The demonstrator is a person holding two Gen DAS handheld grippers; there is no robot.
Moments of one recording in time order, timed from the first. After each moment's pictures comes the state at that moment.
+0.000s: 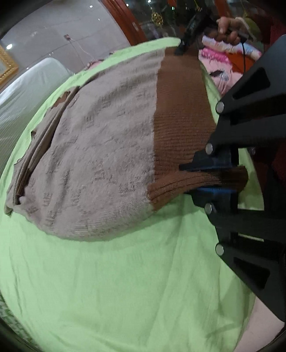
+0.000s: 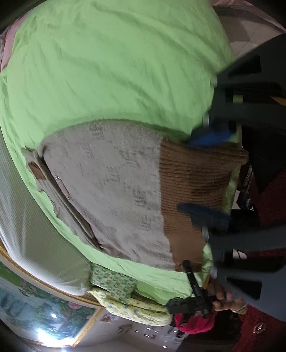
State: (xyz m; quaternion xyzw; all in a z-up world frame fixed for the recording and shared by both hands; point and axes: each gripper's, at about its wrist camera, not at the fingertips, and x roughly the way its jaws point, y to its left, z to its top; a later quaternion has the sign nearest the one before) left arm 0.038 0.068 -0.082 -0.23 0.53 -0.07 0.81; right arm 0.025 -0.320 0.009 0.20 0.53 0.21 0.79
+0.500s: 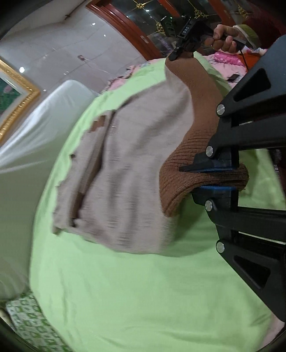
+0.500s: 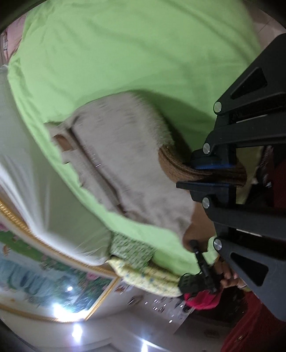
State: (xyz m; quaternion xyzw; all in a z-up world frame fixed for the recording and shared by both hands) left arm 0.065 0.079 -0.008 -0.22 0.42 -0.09 0.88; right arm 0.052 -0.333 0.052 0.29 0.42 0.28 0.81
